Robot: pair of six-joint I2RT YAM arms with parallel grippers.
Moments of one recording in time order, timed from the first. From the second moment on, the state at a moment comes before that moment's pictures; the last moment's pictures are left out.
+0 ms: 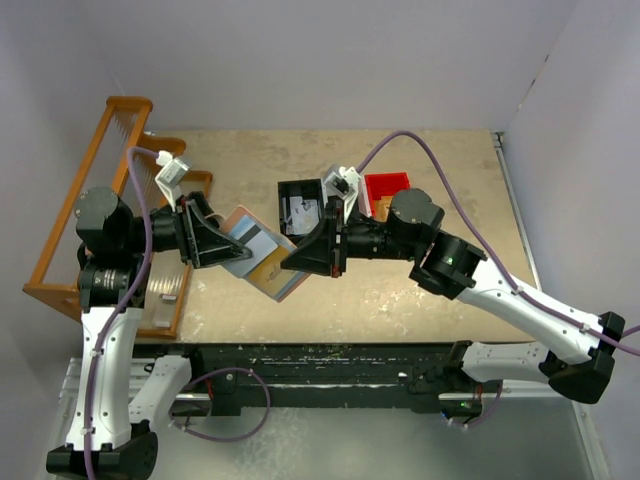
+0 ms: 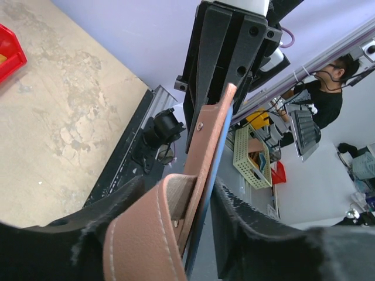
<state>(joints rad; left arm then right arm) 0.01 0.82 1.11 -0.25 1.41 -0.81 1.00 1.16 1.25 -0.09 -0.49 0.55</state>
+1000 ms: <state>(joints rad) 0.01 0.81 1.11 -0.32 1.36 -0.72 0.90 1.21 1.25 -0.11 -0.60 0.57</state>
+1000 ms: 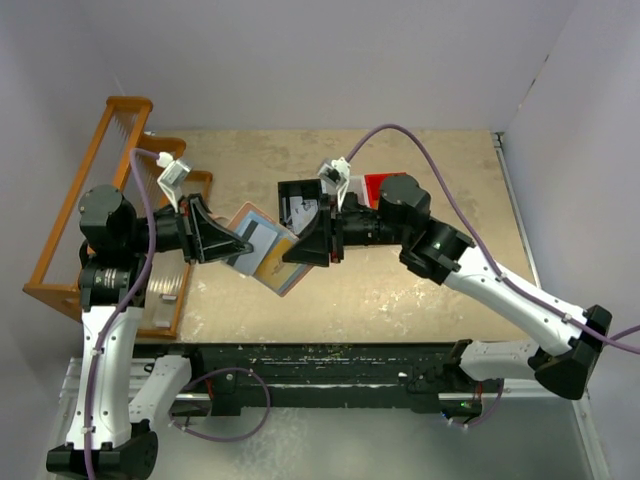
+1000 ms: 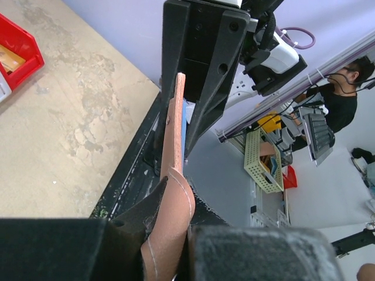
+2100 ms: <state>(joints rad) 0.01 0.95 1.11 -0.53 1.04 -0.49 0.84 1.35 1.13 0.21 -0.52 0.87</state>
